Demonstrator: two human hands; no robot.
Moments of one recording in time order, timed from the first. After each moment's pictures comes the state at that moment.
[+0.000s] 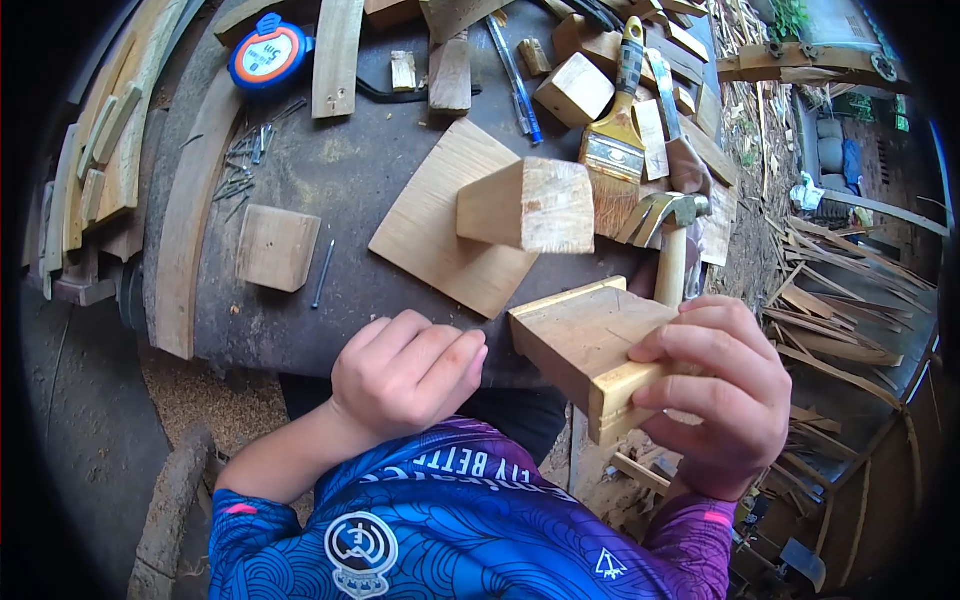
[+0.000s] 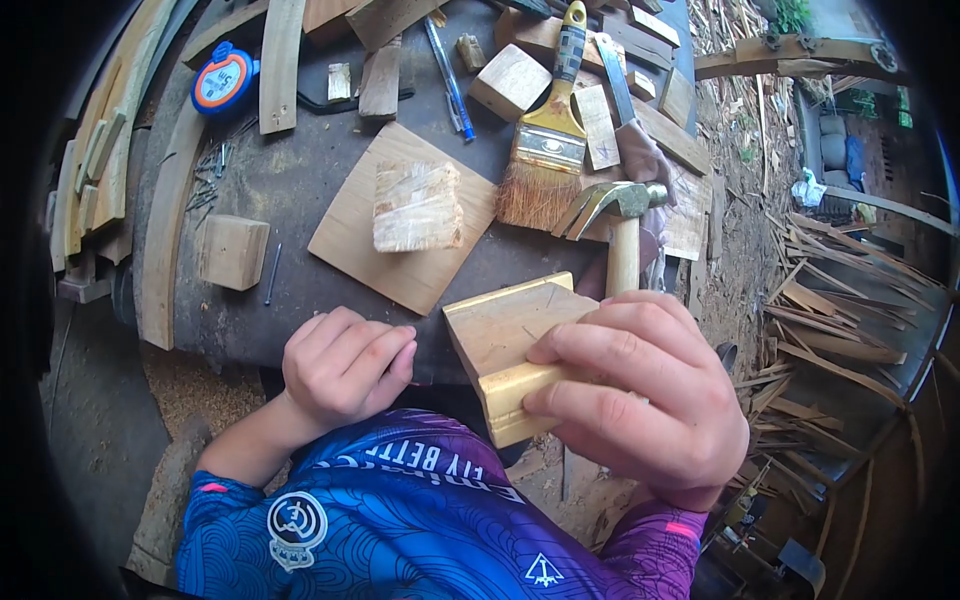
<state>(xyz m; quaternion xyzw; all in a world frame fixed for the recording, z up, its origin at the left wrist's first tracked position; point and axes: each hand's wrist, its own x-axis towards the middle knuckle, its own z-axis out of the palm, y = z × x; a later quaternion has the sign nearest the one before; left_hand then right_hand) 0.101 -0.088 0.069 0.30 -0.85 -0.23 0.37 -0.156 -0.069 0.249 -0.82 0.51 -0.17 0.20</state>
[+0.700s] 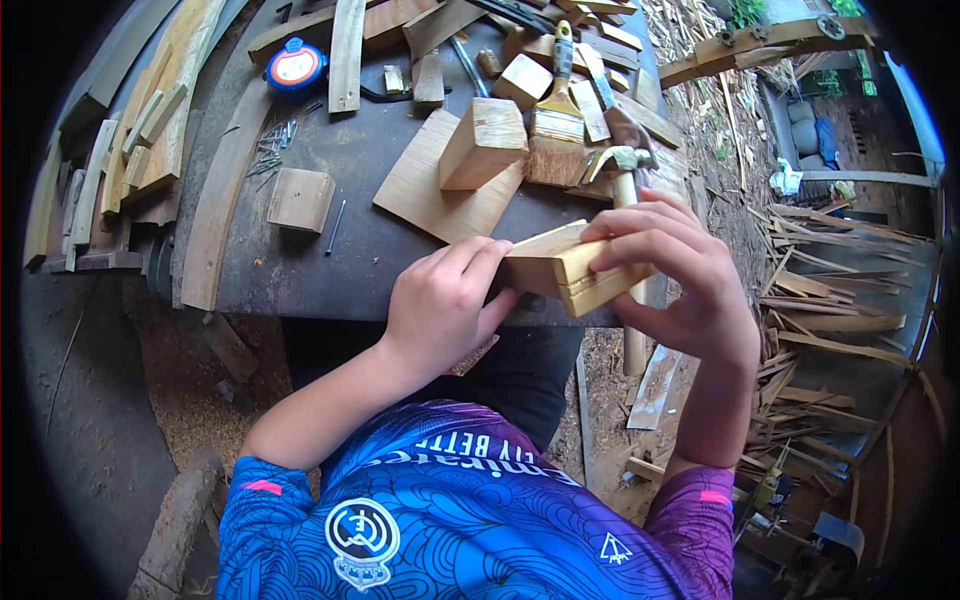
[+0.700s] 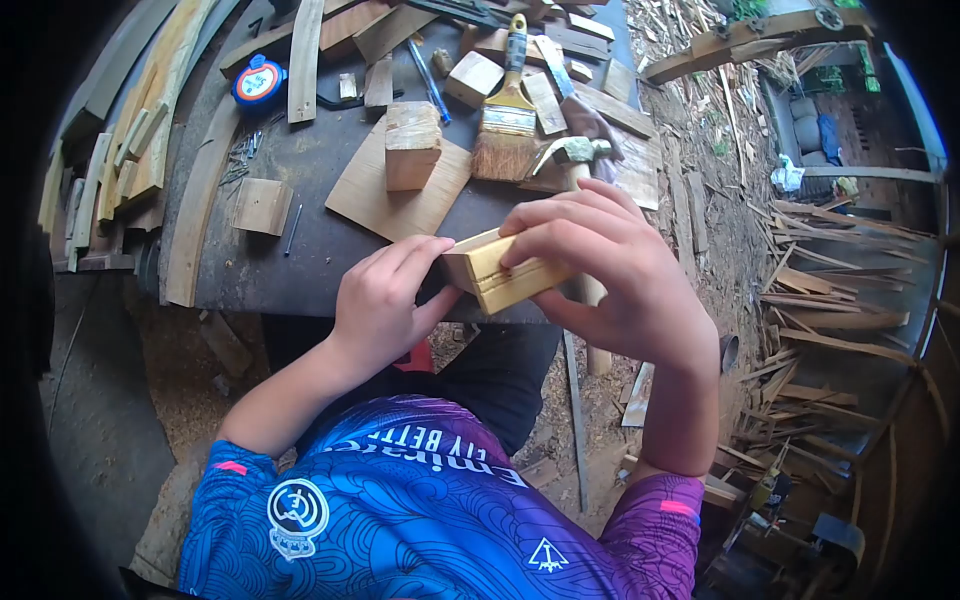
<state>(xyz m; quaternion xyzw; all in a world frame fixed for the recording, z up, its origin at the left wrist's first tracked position) 0.065 -0.071 0.077 0.34 -0.83 -0.29 0.35 -0.168 -0.050 0.254 -0.83 0.51 -0.11 0.19</state>
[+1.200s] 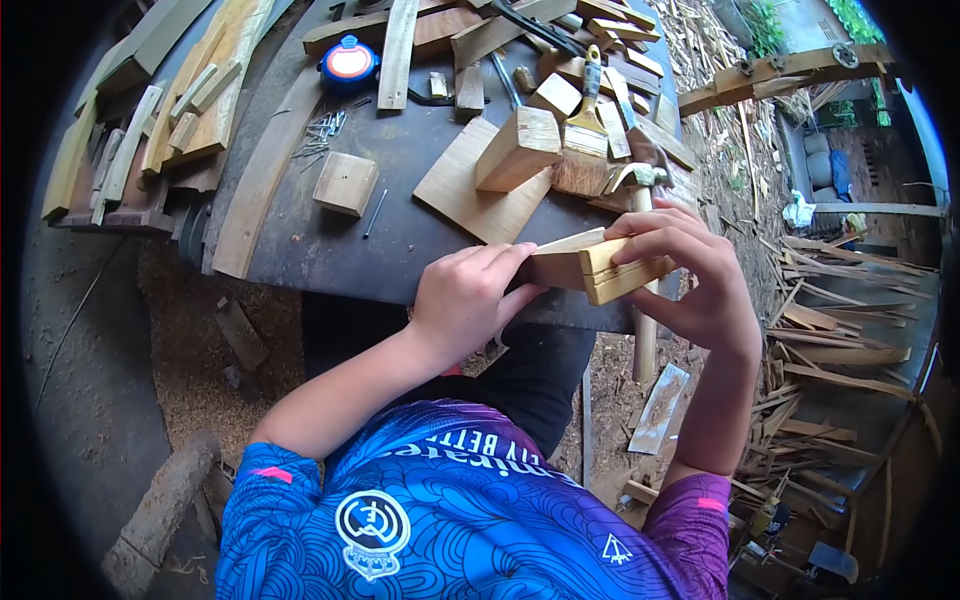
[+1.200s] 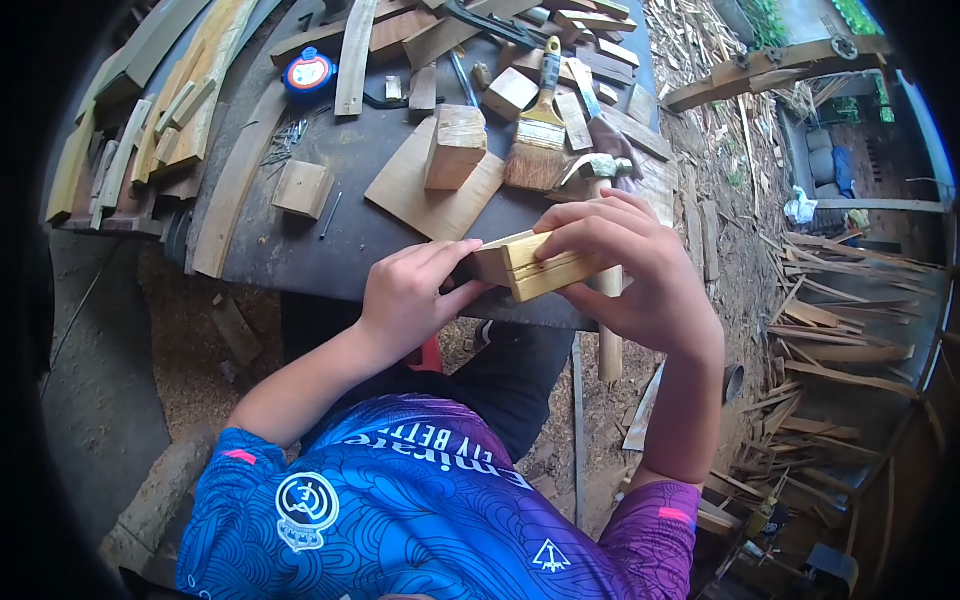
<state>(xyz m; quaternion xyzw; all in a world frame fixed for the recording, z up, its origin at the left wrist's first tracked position) 0.066 -0.066 0.071 0.35 -0.81 -0.28 0.39 -0.172 -0.050 0.251 -0.81 0.52 -0.14 0.22</state>
